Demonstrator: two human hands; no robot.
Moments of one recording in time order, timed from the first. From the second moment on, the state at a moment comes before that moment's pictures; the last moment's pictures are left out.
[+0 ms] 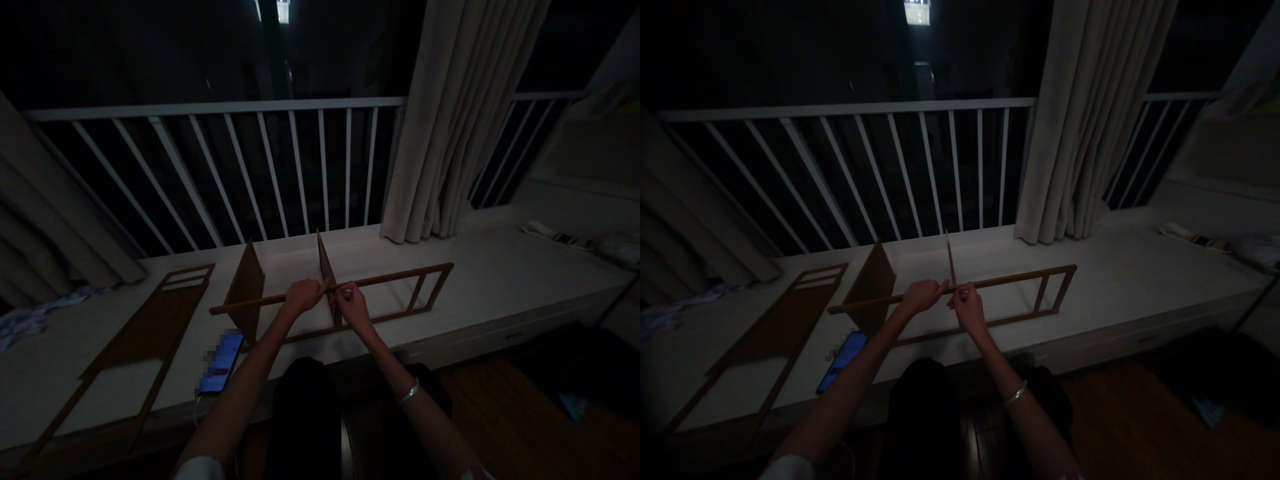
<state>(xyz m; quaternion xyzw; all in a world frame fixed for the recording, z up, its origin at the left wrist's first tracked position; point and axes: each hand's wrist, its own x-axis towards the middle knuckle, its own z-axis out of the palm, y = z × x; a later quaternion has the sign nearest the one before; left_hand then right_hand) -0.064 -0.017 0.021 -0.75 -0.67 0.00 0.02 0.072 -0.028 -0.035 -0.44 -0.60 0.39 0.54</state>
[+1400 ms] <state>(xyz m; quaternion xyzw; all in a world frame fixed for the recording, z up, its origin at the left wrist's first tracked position) -0.068 -0.020 0.023 -0.76 -0.65 0.00 0.02 0.093 -0.032 0.011 -0.55 -0.80 0.09 0.25</state>
